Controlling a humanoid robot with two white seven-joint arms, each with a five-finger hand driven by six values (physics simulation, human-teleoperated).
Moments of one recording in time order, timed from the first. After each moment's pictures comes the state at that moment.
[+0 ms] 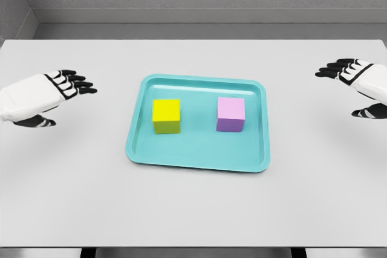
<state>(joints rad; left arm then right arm) -0.19 0.96 -0.21 -1.67 -0.52 -0.61 -0.30 -0.17 -1.08 0.22 -1.58 0.28 -0.61 0.23</state>
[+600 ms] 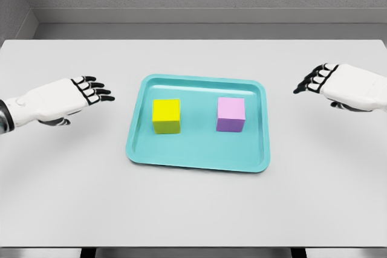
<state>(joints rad) -0.37 0.88 -0.40 -1.57 -0.73 -0.61 -0.32 -0.34 -0.97 0.30 -1.65 0.60 -0.61 0.36</state>
